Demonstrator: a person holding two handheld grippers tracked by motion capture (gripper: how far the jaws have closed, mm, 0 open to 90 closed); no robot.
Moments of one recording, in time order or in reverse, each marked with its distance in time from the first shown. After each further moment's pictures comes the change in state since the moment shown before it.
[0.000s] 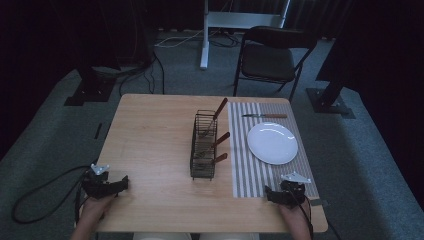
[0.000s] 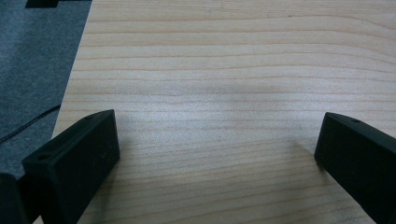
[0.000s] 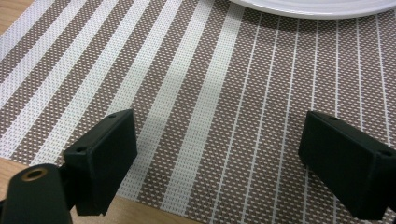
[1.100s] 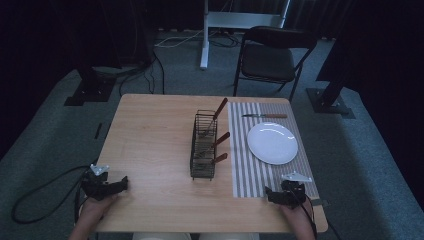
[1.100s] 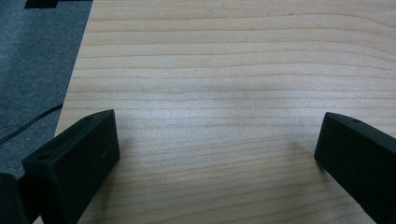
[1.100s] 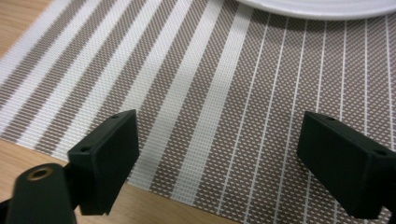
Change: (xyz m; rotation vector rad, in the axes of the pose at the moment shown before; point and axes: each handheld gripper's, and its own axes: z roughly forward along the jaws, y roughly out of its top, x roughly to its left) left arm 0.001 -0.001 -0.001 0.000 -0.002 0.002; right arm 0.000 0.004 -0.007 0.014 0.038 -0.004
